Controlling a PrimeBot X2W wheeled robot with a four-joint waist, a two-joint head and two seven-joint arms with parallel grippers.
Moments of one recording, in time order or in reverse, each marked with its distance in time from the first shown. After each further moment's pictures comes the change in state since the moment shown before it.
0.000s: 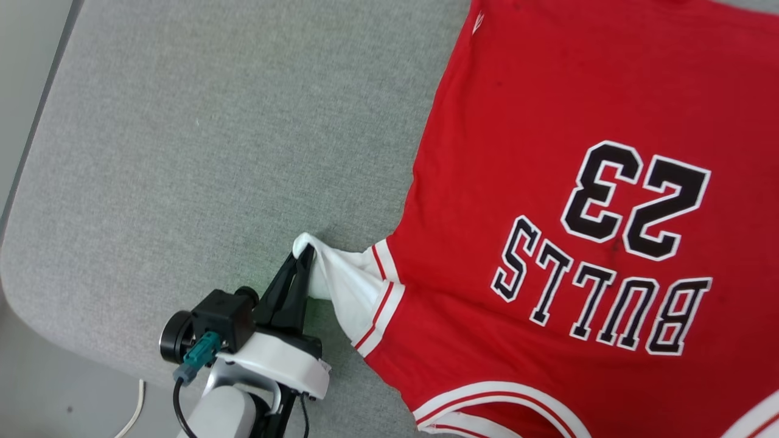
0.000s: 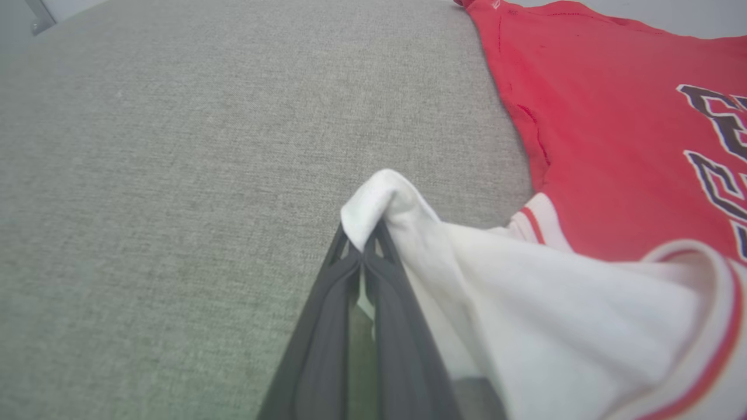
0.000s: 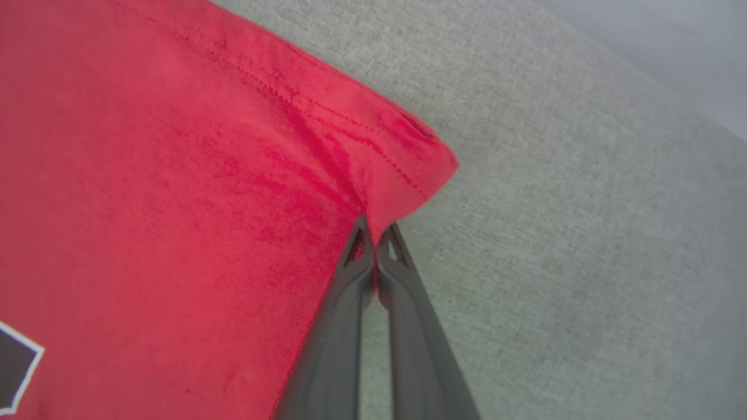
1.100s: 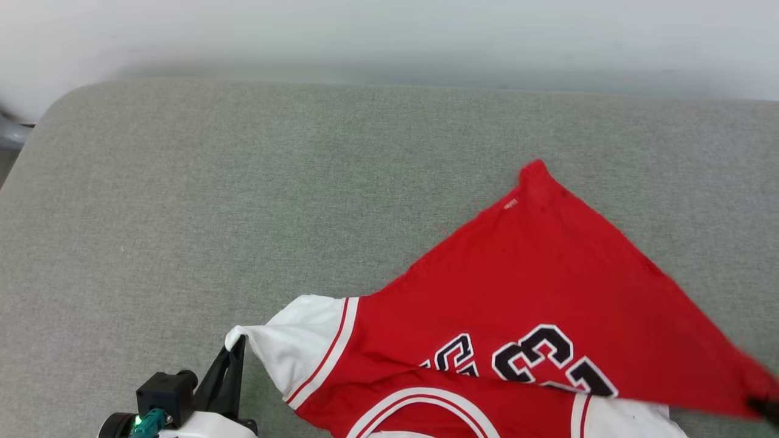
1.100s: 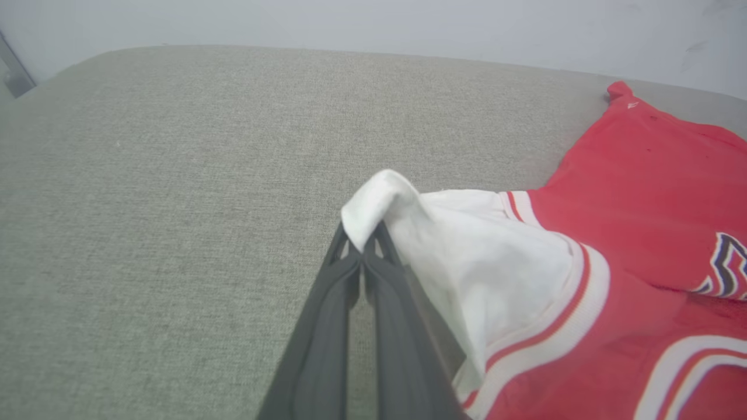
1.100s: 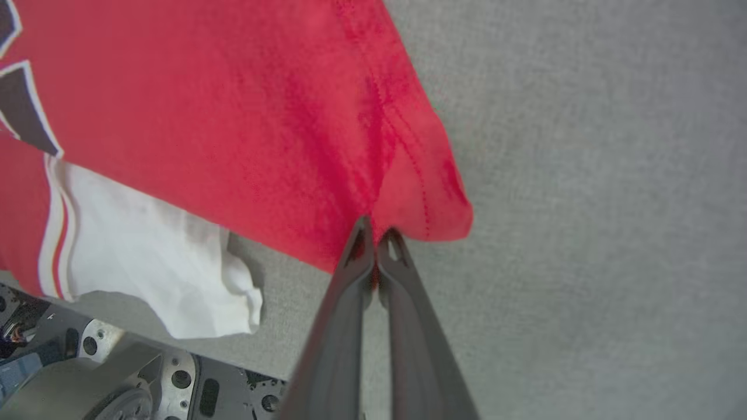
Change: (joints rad) left arm 0.246 0.110 0.081 -0.002 -0.046 0.057 0.032; right arm 0.998 -0.037 -0.154 -0.358 0.227 0.000 -0.312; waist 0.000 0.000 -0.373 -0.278
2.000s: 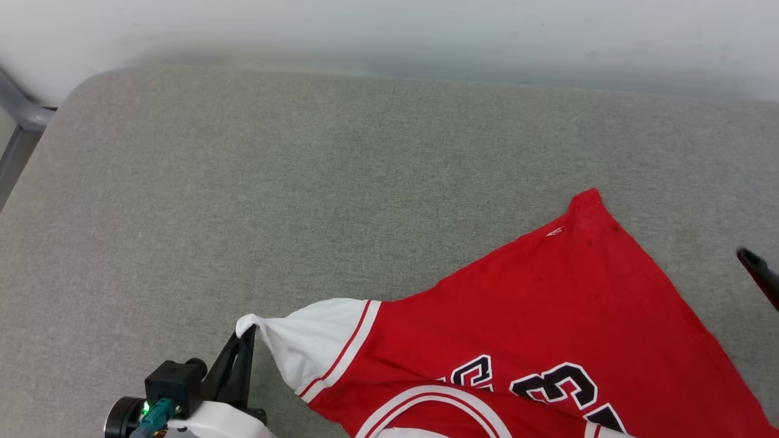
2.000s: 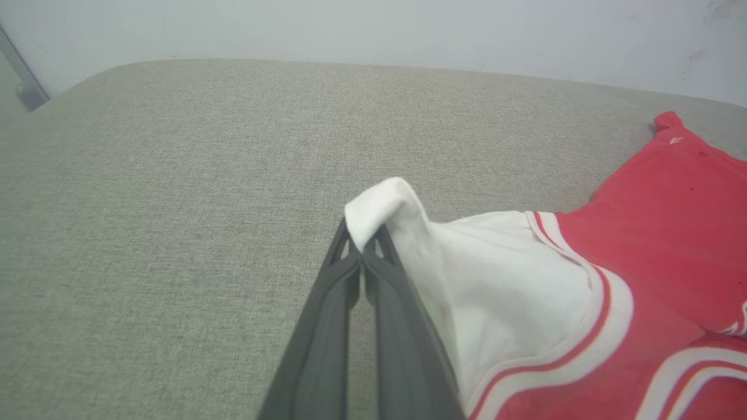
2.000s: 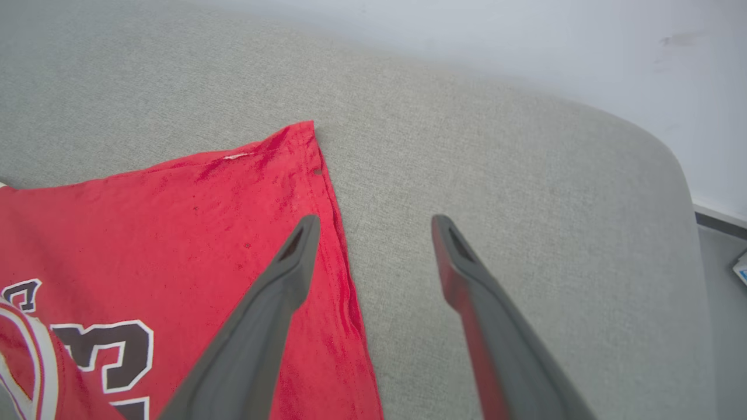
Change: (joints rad) left arm -0.023 0.011 -0.028 -0.033 0.001 0.011 0.008; right arm -0.151 0.067 -0.108 -0.160 -0.060 0.000 -0.139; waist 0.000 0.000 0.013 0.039
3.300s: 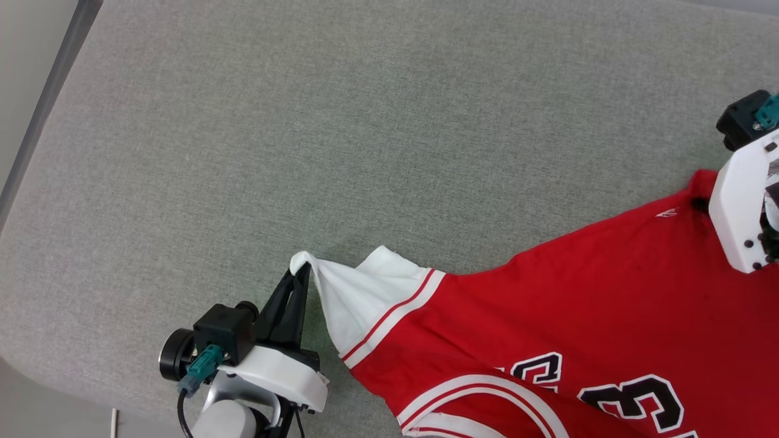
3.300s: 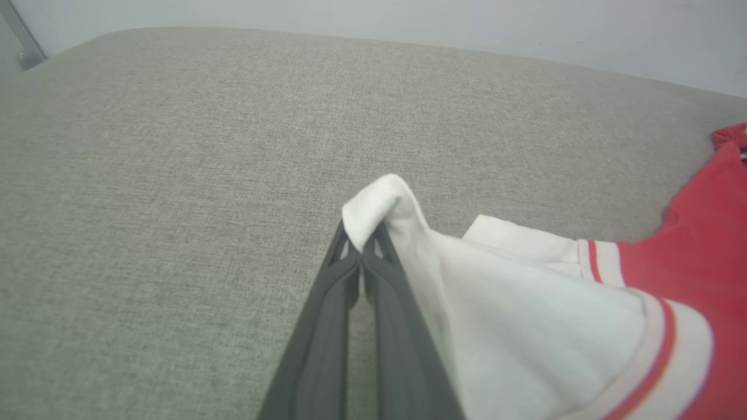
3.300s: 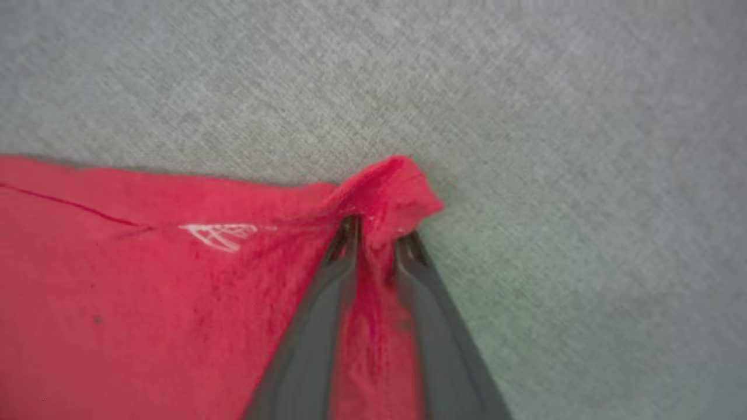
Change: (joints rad) left arm -0.185 -0.118 -0.056 0.048 0.046 -0.041 -0.037; right arm -0.700 -0.062 0.697 0.529 0.006 -0.001 0.249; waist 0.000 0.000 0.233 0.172
